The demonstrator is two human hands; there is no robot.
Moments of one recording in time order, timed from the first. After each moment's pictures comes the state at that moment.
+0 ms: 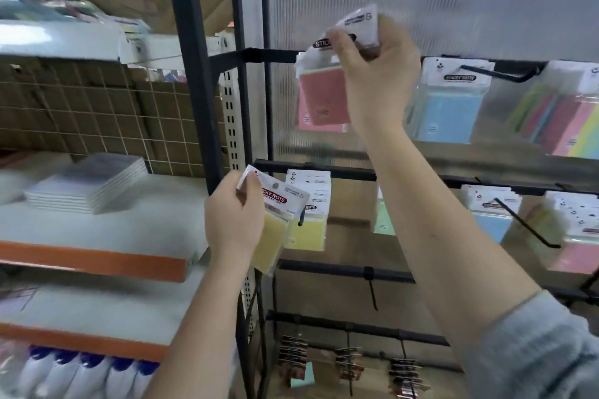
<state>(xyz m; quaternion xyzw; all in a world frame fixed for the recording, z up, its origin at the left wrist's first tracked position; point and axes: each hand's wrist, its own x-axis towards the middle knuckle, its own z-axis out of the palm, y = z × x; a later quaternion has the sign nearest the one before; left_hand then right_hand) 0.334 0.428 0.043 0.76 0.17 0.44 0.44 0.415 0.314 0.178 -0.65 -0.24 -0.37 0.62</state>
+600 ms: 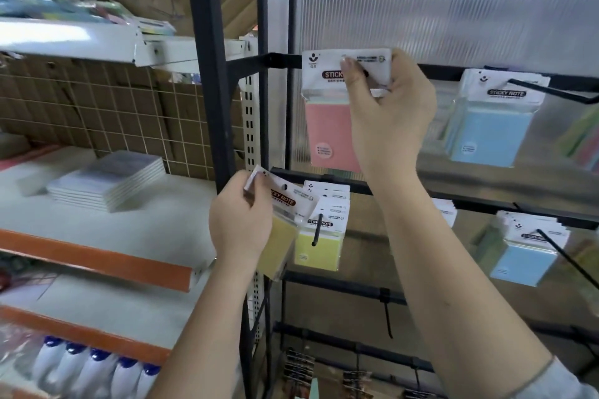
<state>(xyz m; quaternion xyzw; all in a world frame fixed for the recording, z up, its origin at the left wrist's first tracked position) 0.357 0.445 0.043 0.76 0.20 0.47 0.40 0.422 0.329 0.153 -0.63 -0.28 -0.39 0.61</state>
